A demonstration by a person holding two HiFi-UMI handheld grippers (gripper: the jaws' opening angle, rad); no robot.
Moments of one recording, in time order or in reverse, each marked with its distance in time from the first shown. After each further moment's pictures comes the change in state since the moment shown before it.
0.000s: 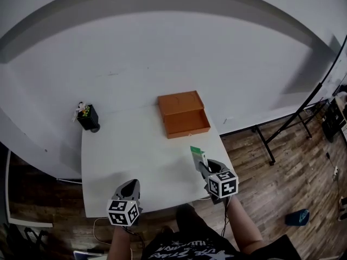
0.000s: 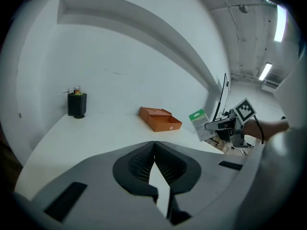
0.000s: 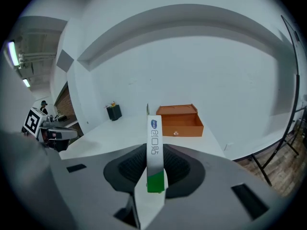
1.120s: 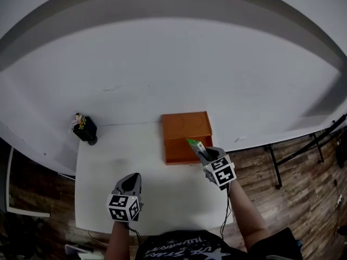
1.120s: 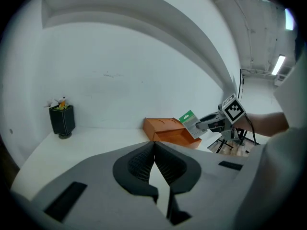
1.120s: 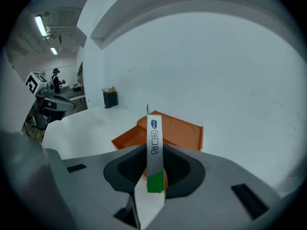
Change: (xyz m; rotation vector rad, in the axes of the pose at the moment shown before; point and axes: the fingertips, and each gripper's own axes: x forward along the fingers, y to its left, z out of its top) left arm 0.156 0.002 0.110 0.000 -0.020 0.125; right arm 0.167 -0.118 0.131 -0.376 0.108 0.152
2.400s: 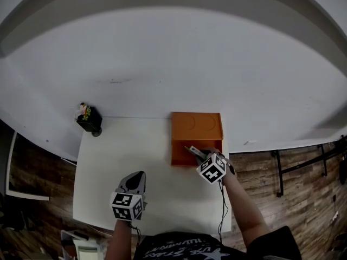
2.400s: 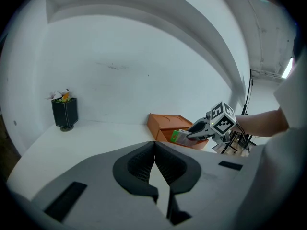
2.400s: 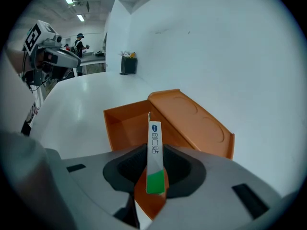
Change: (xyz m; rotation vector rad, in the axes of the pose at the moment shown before) left arm 0.032 0.011 -0.006 -0.065 0.042 0.061; right arm 0.097 0.011 -0.029 -0.366 0.240 0.134
